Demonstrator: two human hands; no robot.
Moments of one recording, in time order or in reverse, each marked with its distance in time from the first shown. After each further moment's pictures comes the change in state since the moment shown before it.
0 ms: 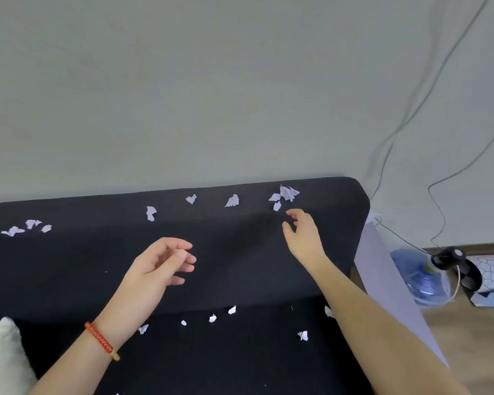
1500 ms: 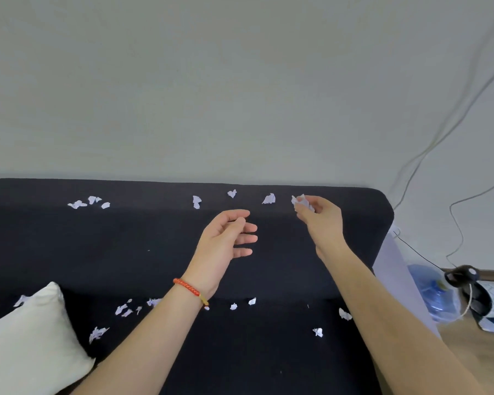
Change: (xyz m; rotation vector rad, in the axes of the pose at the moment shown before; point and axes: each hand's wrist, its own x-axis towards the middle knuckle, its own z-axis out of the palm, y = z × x) left_hand -0.019 0.019 -0.010 -0.422 -0.010 -0.038; right_hand -0.070 -0.130 0.004 0.448 0.087 0.050
